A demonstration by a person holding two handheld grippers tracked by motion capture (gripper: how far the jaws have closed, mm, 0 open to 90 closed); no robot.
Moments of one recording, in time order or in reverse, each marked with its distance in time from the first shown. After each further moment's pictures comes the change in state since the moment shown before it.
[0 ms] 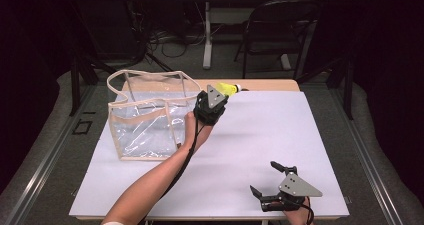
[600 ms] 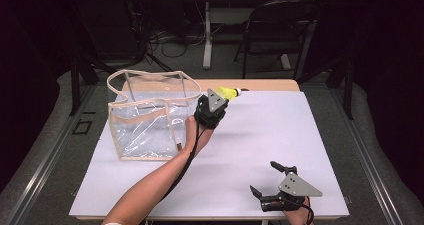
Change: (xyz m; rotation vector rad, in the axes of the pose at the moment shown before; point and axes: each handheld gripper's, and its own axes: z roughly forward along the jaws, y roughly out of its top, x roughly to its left) left arm -0.005 -0.010 0.002 0.012 -0.001 -0.007; right arm 0.000 0.000 0.000 -0.002 0.002 0.002
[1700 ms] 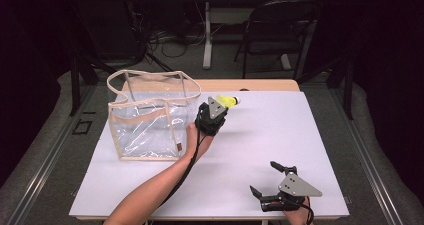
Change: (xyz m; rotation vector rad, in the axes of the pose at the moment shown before) left arm -0.008 -0.024 0.007 0.043 -0.012 -0.016; right arm 0.000 0.000 0.000 0.001 0.001 -0.002
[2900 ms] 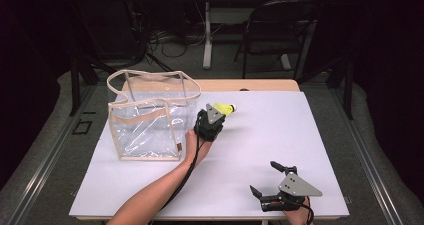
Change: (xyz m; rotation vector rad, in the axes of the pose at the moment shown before) left arm 0.000 -0.027 0.009 0.050 -0.002 -0.042; right arm 0.000 0.000 0.000 0.000 0.000 0.001
